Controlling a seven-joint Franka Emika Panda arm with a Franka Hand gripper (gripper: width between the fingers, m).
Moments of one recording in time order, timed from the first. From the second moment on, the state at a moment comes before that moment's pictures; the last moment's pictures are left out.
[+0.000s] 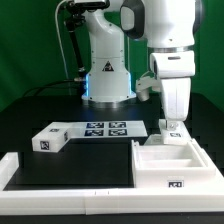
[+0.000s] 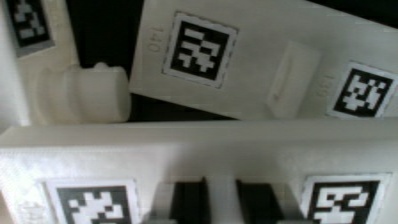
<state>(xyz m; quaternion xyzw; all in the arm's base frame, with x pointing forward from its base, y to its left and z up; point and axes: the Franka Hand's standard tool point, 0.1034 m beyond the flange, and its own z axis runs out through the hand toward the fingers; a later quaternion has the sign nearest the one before) 0.463 0.113 0.057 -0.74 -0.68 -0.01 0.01</state>
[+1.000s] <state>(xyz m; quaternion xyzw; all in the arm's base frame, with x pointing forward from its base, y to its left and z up) 0.524 0.108 0.056 -0.74 -0.67 -0.02 0.01</state>
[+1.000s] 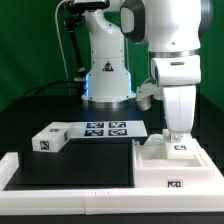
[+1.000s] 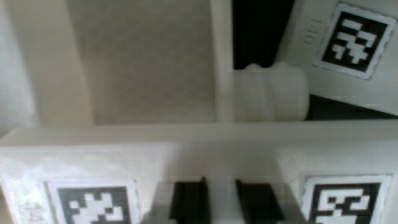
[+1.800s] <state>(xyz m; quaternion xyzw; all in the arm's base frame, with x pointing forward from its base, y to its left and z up) 0.577 0.103 0.056 -0.74 -0.67 -0.02 0.01</state>
